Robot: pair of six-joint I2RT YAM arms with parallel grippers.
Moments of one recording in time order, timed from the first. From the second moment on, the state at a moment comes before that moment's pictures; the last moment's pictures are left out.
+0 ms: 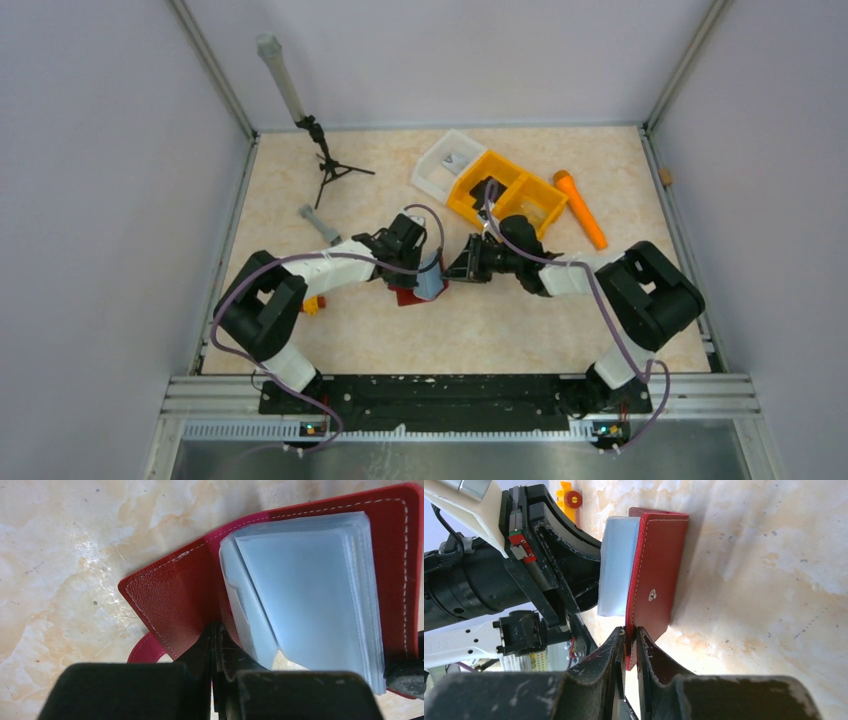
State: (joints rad) left arm -0.68 1.63 0.91 -0.38 -0.04 -0.45; right arm 0.60 1.64 0.64 0.47 -0.58 0.88
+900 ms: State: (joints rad) left arm -0.68 1.61 0.89 -0.35 -0.04 -0.45; right arm 0.66 1.65 0.74 0.28 -0.47 0.78
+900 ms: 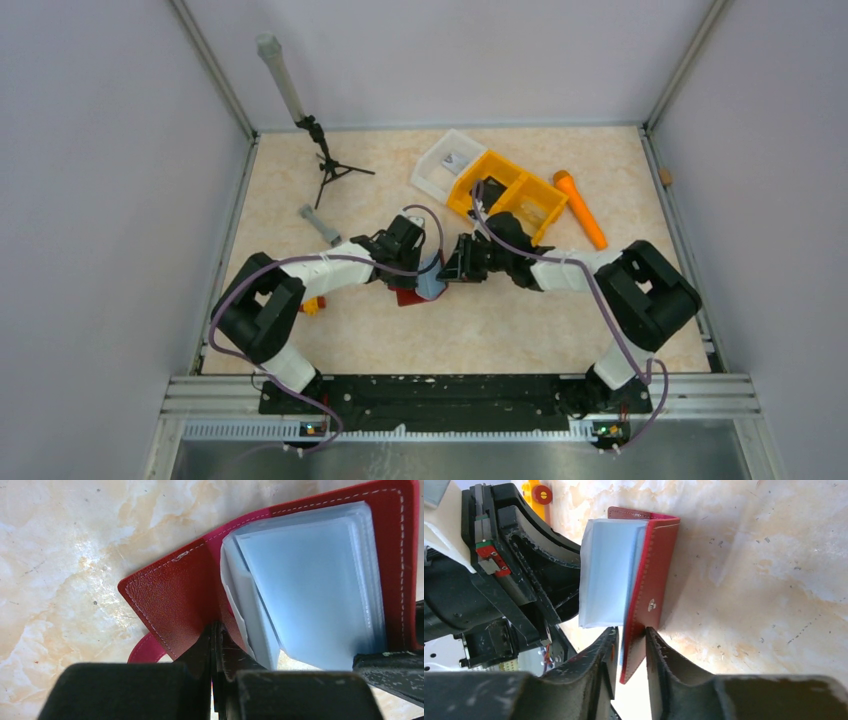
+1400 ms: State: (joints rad) left arm -0.68 1.61 0.89 -0.35 -0.04 -0.45; right arm 0.67 1.66 0.75 0.32 -0.49 0.80
